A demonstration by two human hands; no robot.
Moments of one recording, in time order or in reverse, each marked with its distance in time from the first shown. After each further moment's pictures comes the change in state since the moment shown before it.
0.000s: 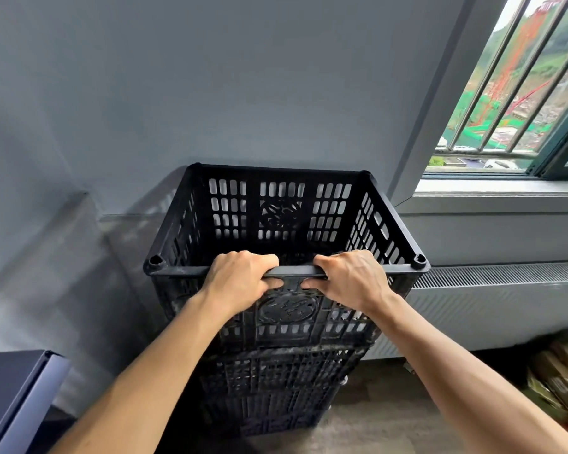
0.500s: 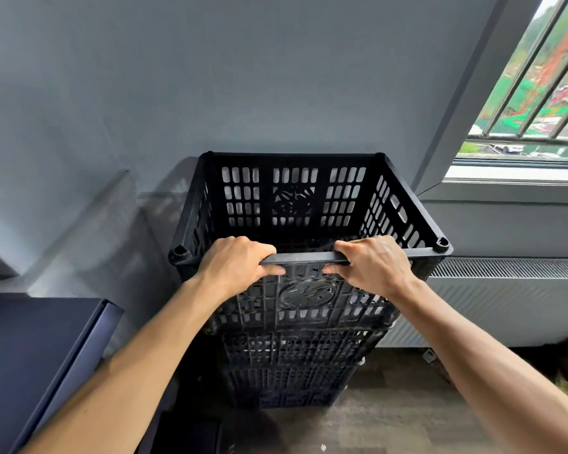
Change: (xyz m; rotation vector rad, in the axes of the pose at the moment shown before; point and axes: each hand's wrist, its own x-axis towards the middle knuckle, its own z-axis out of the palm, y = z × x) left_hand -0.045 -0.022 -0.017 0.111 -0.090 -0.015; right_hand -0.016 -0.015 -0.006 0.056 0.039 -0.060
